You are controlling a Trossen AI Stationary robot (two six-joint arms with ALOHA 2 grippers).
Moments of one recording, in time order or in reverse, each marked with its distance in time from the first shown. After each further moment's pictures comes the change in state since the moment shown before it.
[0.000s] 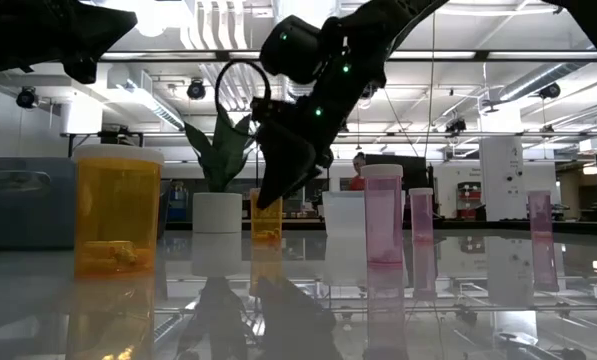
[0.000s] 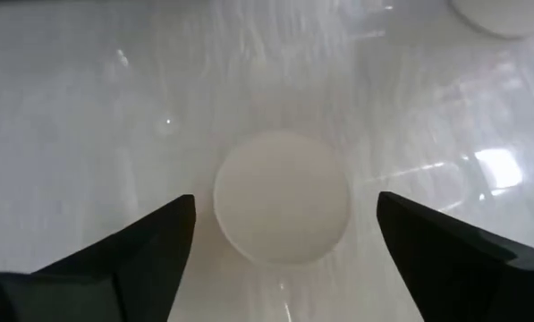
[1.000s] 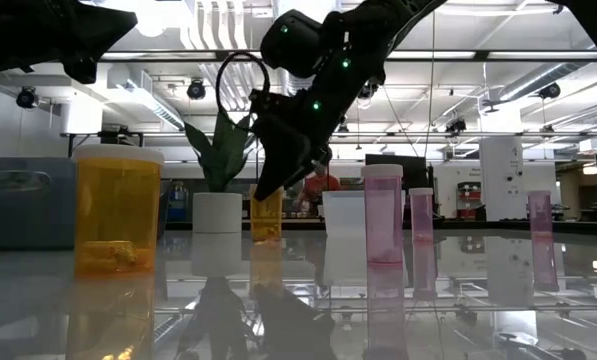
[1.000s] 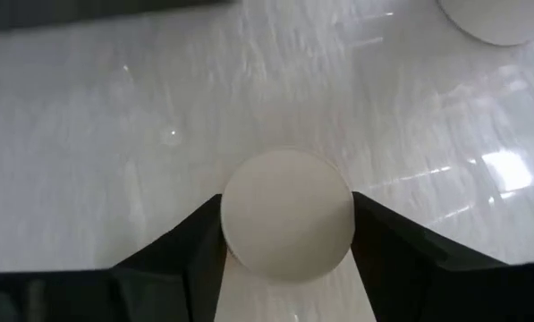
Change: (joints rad) left arm 0.000 0.001 0.000 0.000 0.000 0.001; right arm 0.002 -0.021 0.000 0.028 -0.005 0.031
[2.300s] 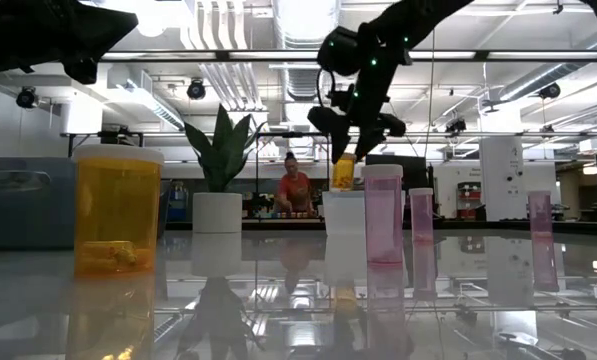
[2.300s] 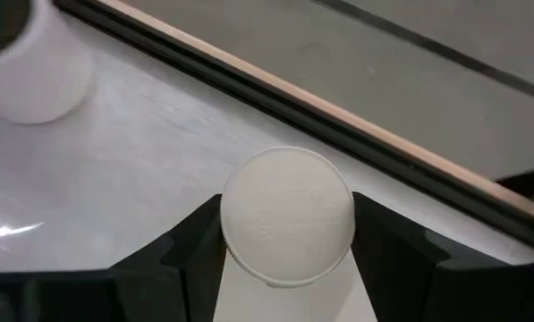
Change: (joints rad) left arm 0.000 0.007 0.000 -0.001 0.000 -0.001; right arm -0.366 -0.214 -0.006 -0.286 0.233 0.418
